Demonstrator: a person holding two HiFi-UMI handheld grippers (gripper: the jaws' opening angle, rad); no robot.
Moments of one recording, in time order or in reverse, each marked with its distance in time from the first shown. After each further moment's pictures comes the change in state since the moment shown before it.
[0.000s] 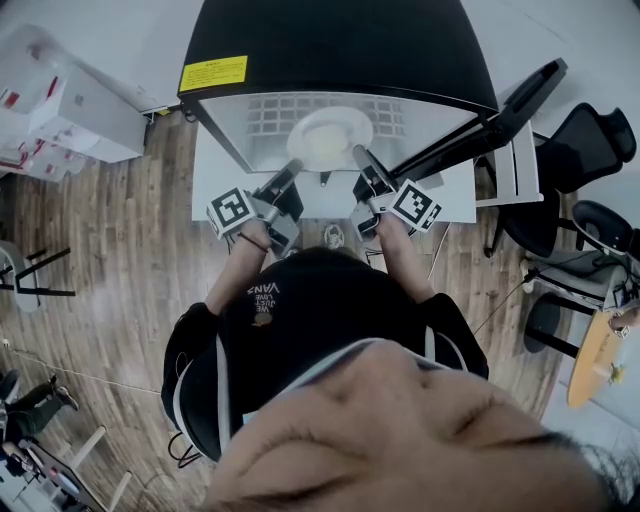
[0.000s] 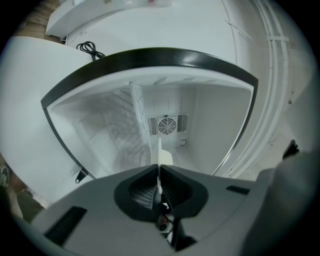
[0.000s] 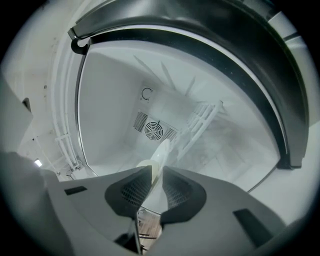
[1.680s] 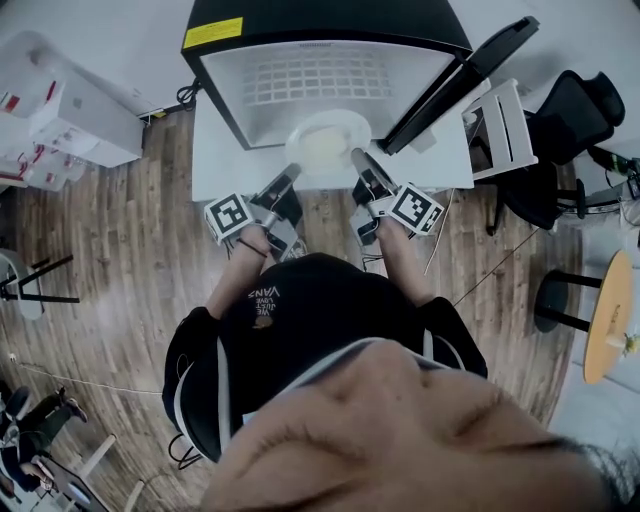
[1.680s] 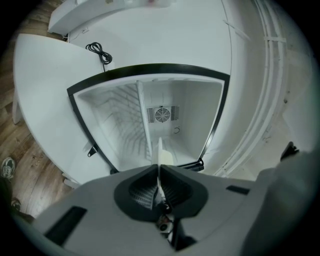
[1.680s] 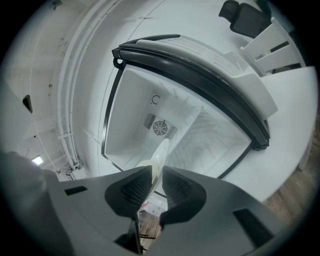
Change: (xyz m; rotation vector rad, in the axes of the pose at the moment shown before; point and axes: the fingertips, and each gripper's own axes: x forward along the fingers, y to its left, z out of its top) left arm -0.057 -0.013 -0.065 -0.006 0.053 -0.027; right arm -0.080 0.025 -0.046 -0.010 -0.046 -0.030
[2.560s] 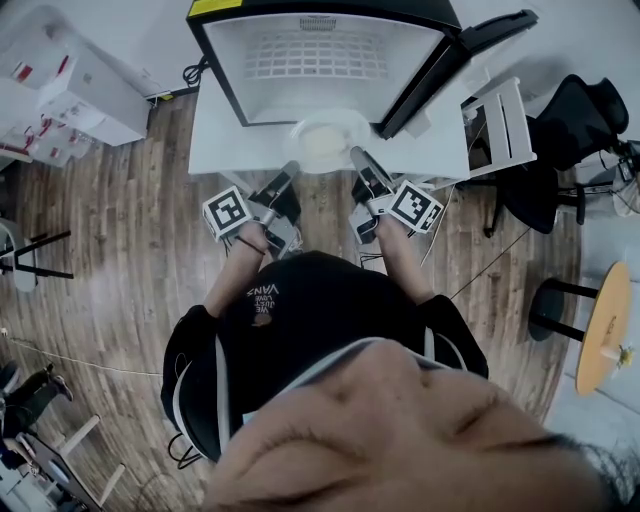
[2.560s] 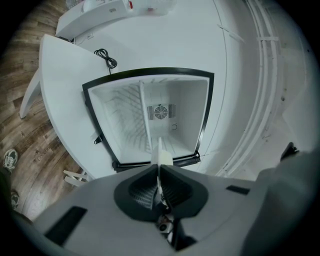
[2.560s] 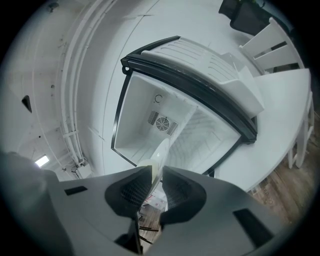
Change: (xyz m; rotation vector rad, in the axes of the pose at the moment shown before) left arm -0.027 -0.010 -0.051 0.004 -0.057 0.008; right arm -0.047 0.008 -0.017 -0.003 0.057 0.051
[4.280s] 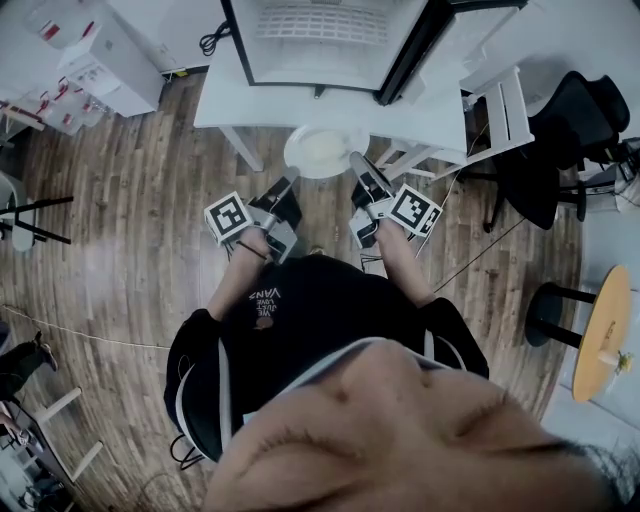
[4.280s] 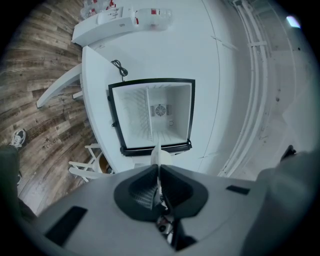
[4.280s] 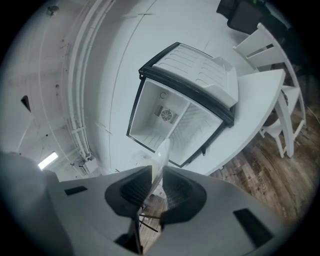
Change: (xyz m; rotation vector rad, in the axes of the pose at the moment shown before) left arm -0.089 -0.008 -0.115 -0.011 -0.089 0.012; right arm -0.117 0.018 -0.072 0.025 0.078 0.005
